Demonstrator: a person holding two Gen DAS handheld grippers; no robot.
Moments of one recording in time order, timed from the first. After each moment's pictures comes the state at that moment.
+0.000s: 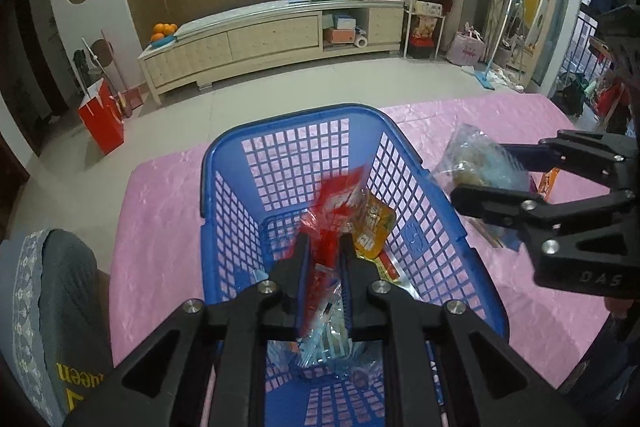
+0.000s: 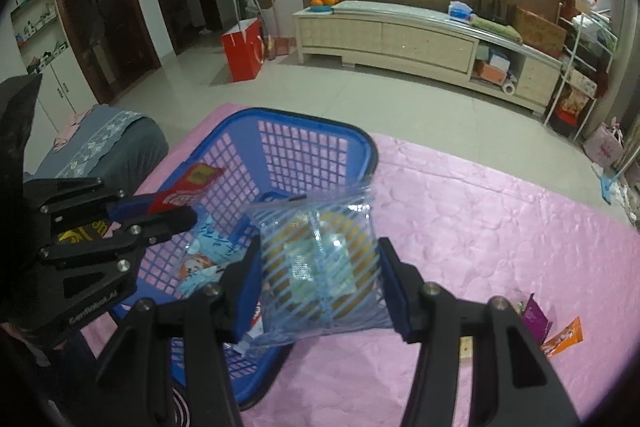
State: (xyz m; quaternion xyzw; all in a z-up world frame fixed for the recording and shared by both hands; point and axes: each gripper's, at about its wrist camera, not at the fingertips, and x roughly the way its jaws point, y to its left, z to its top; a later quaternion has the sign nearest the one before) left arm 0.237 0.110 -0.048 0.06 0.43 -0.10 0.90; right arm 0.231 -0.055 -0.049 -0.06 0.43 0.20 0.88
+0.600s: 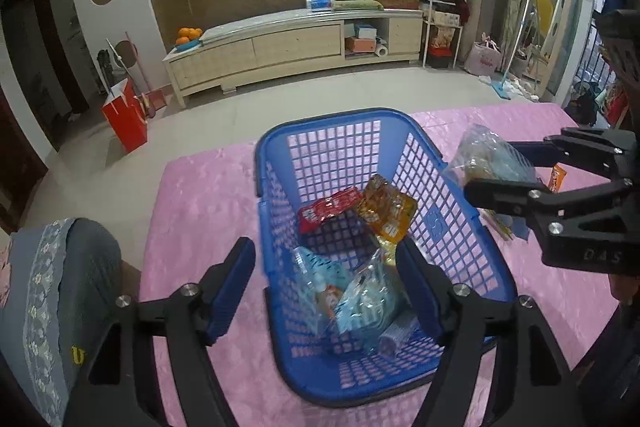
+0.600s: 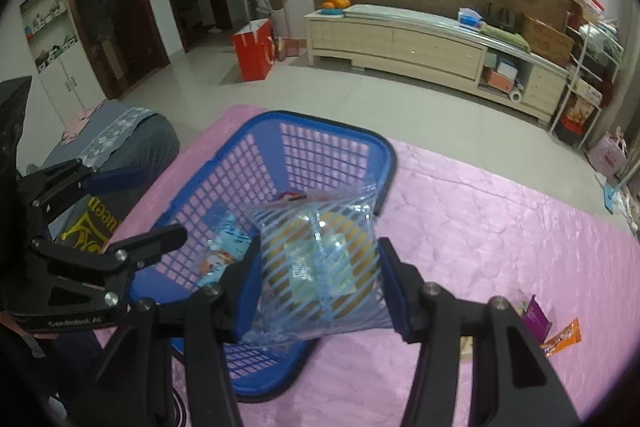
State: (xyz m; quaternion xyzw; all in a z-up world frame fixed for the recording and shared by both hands) left arm 0.203 0.144 -0.026 0.06 0.42 -0.06 0.91; right arm 0.217 -0.035 -0.033 -0.07 0.42 0.22 0.88
